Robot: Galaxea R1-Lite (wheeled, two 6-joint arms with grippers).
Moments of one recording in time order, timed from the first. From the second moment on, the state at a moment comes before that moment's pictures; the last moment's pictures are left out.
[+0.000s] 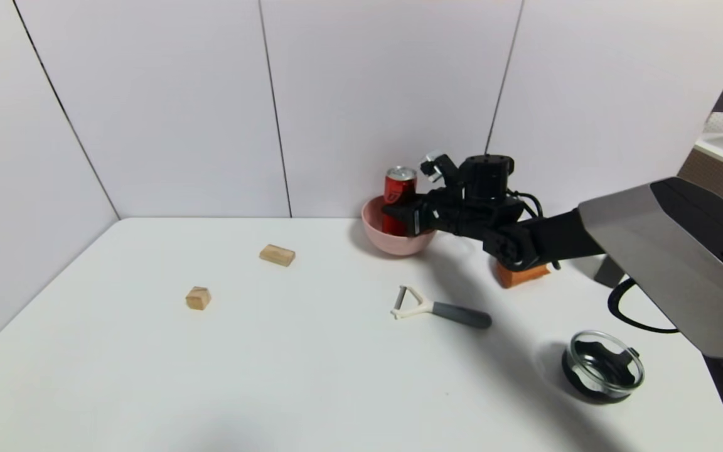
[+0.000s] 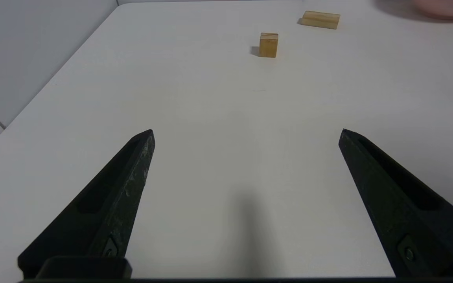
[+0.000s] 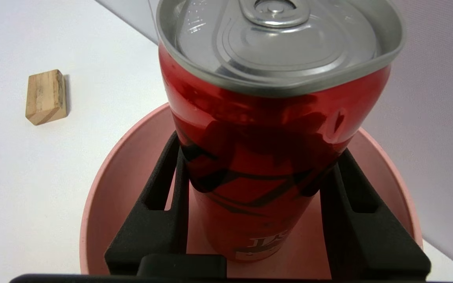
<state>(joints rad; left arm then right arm) 0.01 0.00 0.00 -0.01 0.00 0.00 0.37 2.37 -1.61 -0.60 0.39 -0.12</state>
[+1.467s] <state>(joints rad) 0.01 0.00 0.00 -0.01 0.00 0.00 0.26 1.71 -1.35 0.15 0.39 -0.10</state>
